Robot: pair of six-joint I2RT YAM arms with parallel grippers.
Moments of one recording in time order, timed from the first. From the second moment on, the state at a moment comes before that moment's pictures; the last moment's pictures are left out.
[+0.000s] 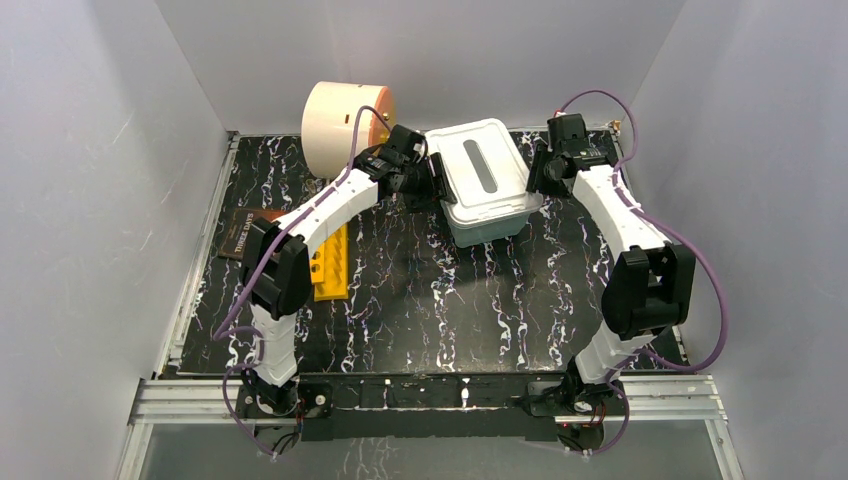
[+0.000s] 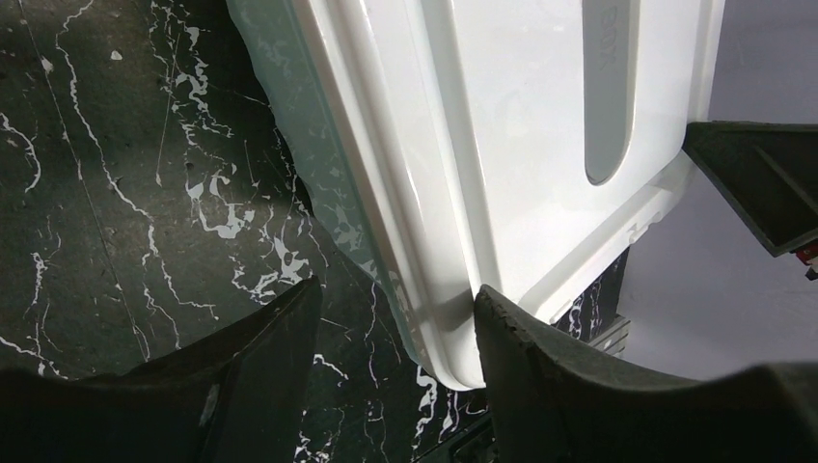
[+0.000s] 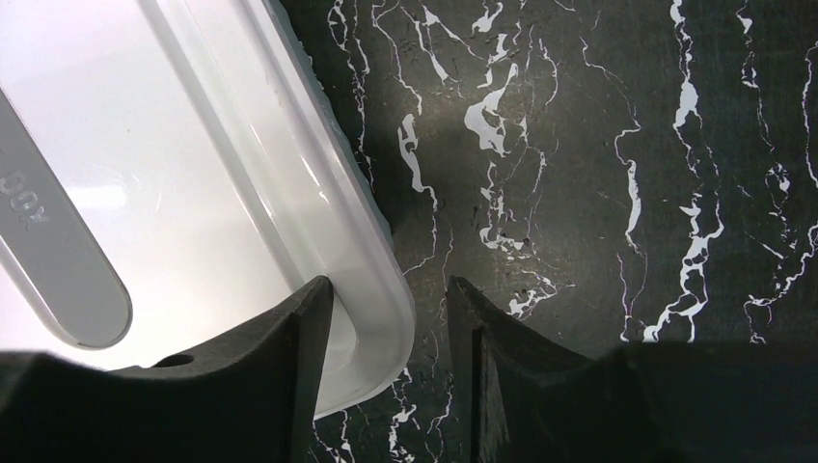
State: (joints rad) left arm -0.60 1.97 1.76 -0.61 0.21 -0.78; right arm 0.18 1.67 1.49 -0.72 0.12 0.31
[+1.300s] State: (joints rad) left arm -0.58 1.71 1.78 -0.77 0.06 -0.57; right arm 0.18 1.47 1.59 -0.85 0.06 0.31
